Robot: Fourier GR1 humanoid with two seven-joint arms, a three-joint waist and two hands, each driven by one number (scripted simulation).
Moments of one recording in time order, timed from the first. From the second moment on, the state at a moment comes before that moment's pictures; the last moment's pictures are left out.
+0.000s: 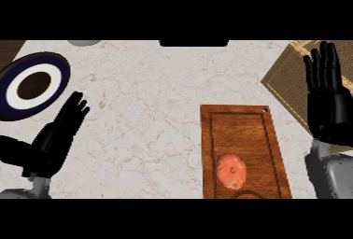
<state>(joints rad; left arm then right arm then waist) -0.03 0.45 -0.21 -1.64 0.42 0.19 0.08 -0.27 -0.22 -0.05 -1.63 -0.09 -0.20 -0.13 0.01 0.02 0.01</state>
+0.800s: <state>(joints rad) -0.15 0.47 -0.13 -1.48 0.27 0.30 0.10 -0.07 -0.14 0.15 -1.68 0.29 -0.39 -0.09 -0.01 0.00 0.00</state>
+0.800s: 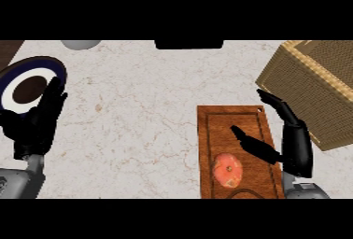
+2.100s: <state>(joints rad) -0.19 0.42 -0.08 -1.44 0.22 0.26 0.11 0.04 -0.45 0.20 -2.33 0.28 0.32 0.98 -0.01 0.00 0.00</state>
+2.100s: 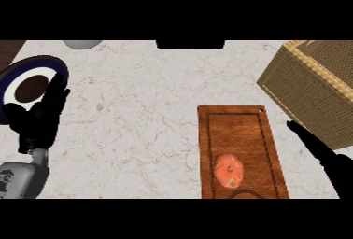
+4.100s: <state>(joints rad) -0.20 0.27 0.09 -1.46 0.04 0.12 0.15 0.19 -0.11 0.37 -1.88 0.77 0.02 0.47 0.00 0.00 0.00</state>
